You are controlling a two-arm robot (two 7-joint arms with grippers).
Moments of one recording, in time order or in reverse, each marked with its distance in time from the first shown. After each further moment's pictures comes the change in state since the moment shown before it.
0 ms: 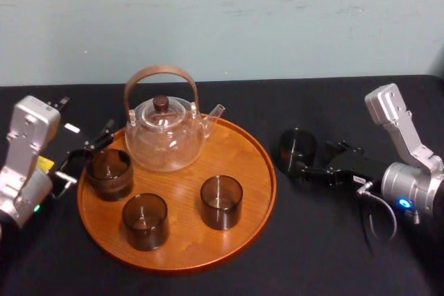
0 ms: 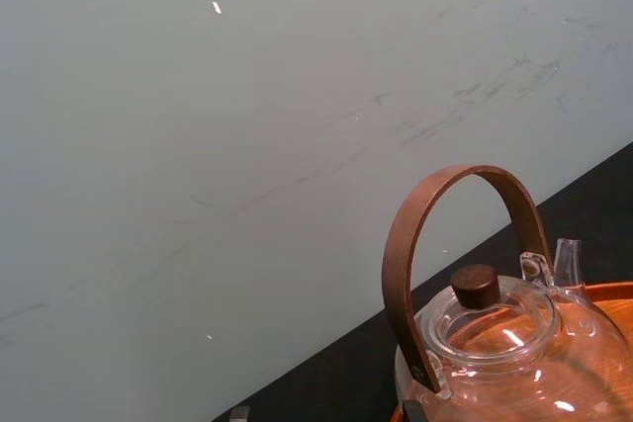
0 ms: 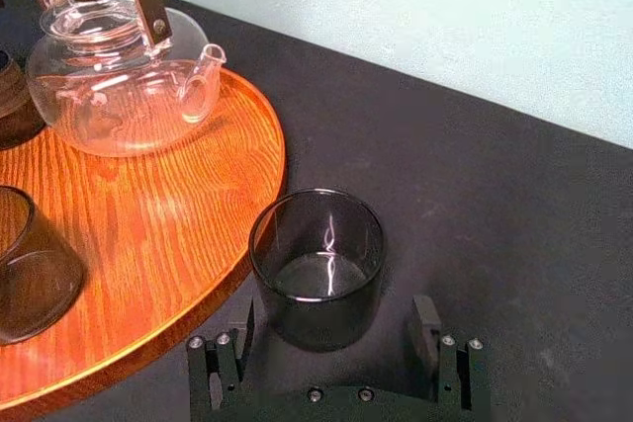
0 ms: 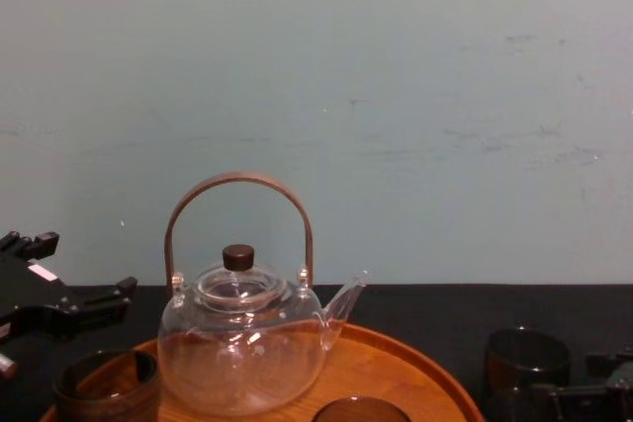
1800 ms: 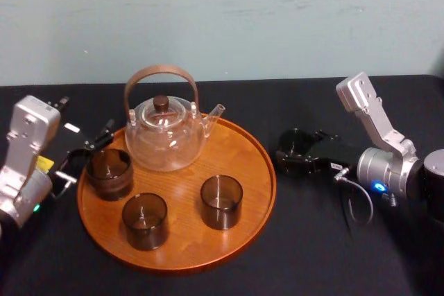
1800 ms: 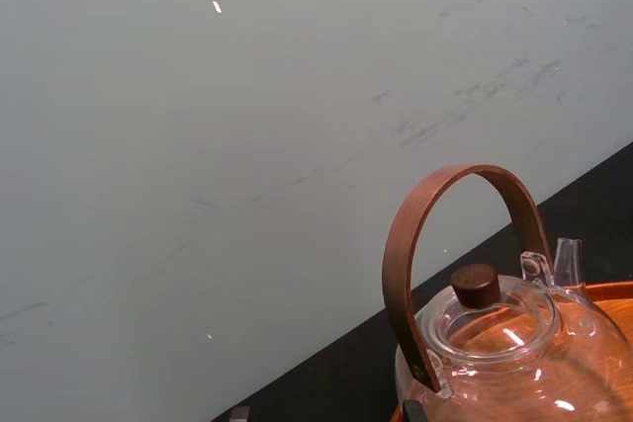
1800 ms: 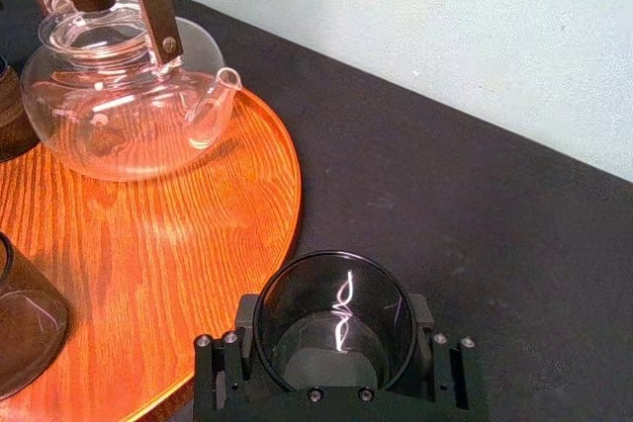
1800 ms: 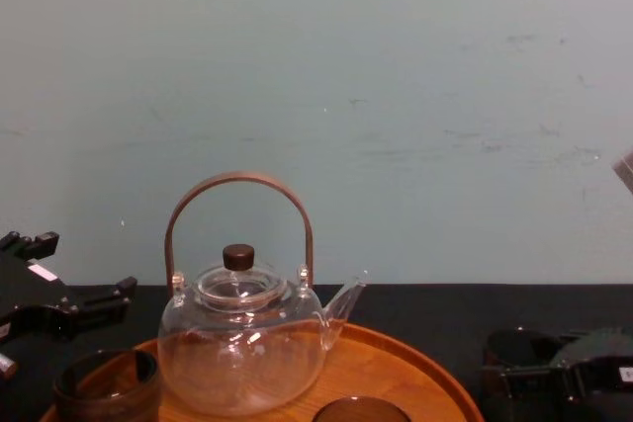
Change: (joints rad) left arm 0.000 0.000 0.000 0.000 0.000 0.000 0.000; right arm 0.123 -0.078 -0.059 0.128 -0.068 -0.020 0.034
